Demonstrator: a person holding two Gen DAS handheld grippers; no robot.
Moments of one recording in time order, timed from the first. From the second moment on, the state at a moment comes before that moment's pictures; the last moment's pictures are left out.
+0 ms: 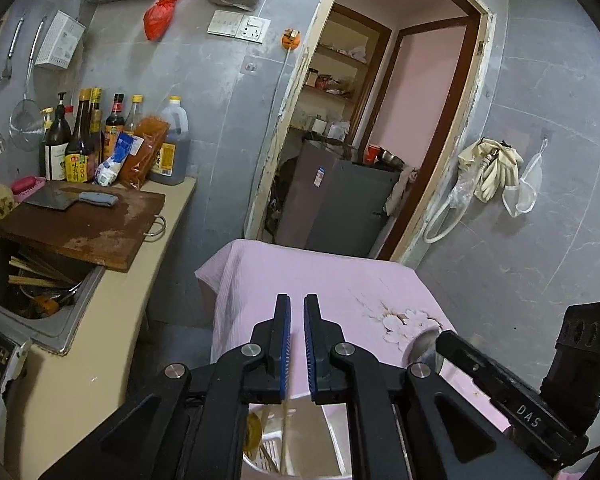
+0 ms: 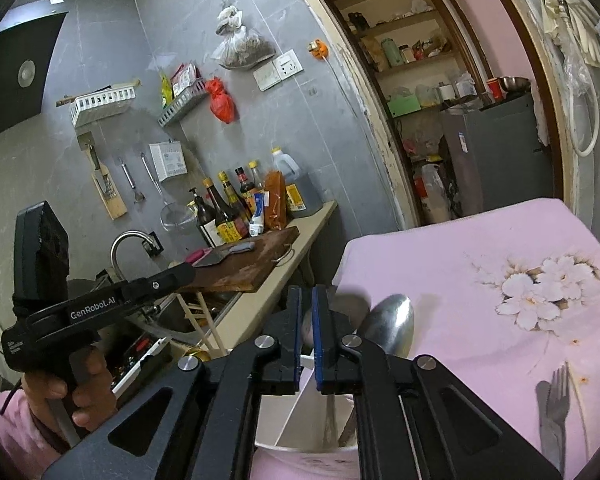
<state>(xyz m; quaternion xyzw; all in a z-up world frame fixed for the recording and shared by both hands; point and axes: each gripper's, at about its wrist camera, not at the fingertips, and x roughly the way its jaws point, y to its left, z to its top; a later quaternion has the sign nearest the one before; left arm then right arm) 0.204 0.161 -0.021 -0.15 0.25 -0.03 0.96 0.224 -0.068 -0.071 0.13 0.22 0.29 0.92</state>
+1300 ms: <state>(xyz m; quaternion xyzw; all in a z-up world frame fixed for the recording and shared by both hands) 0.178 -0.063 -0.020 -0.07 0.24 -0.05 0.97 0.180 -0.314 -0.018 0.05 0.19 0.08 0.98</state>
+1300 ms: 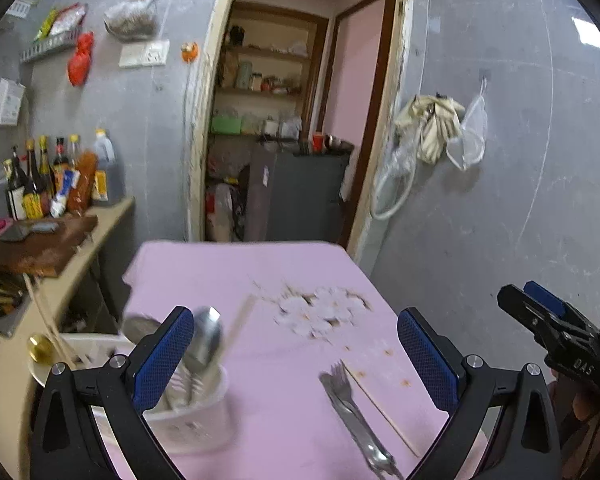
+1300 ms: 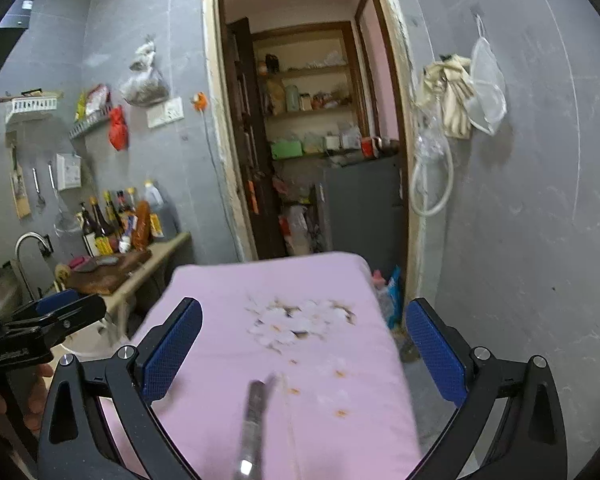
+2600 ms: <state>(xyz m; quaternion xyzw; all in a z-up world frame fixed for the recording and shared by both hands) 0.266 -0.112 -0.158 -0.12 0.44 -0.09 0.88 0.247 -0.301 -0.197 0.03 0.40 0.23 0.89</state>
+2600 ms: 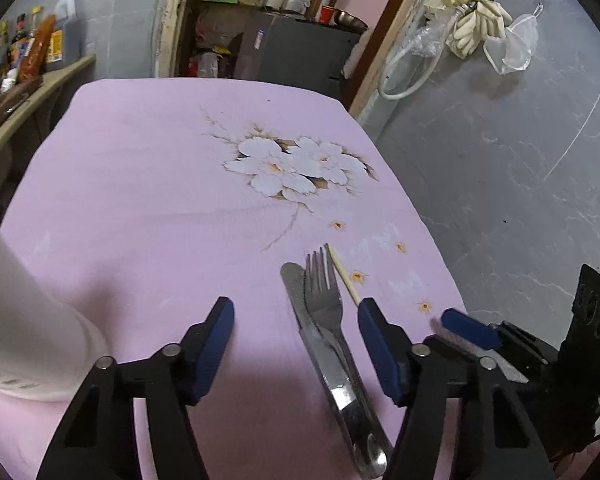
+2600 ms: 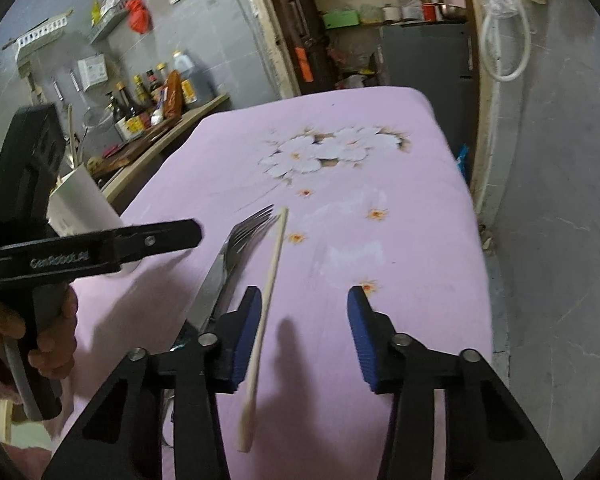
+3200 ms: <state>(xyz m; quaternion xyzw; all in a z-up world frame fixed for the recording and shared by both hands) 0.294 -0.138 -0.171 -0.09 0.48 -0.12 0.86 0.242 -0.291 -0.199 -0.04 0.41 0.19 0.89</state>
